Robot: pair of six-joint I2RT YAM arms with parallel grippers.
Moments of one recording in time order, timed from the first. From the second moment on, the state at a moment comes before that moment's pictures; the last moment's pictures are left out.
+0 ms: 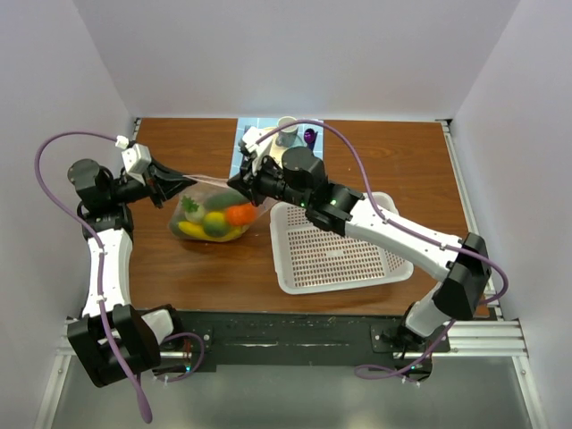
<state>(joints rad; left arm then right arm) 0.36 1.10 0.85 0.32 1.49 -0.08 0.96 1.58 1.45 -0.01 -0.13 0.05</state>
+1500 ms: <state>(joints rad) 0.39 1.14 0.95 0.46 1.50 -0.34 1.04 1.76 1.24 -0.01 -0.08 0.18</state>
